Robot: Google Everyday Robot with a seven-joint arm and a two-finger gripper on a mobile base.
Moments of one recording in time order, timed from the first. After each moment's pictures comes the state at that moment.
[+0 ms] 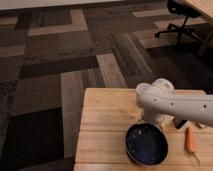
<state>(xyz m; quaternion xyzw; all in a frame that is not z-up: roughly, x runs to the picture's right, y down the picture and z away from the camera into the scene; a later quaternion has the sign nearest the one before) 0.242 0.189 0.695 -0.10 0.32 0.78 0.53</state>
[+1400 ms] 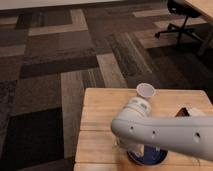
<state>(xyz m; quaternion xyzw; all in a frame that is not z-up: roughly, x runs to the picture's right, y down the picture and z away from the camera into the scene) 0.082 0.228 0.636 -0.19 0.26 0.70 0.64</state>
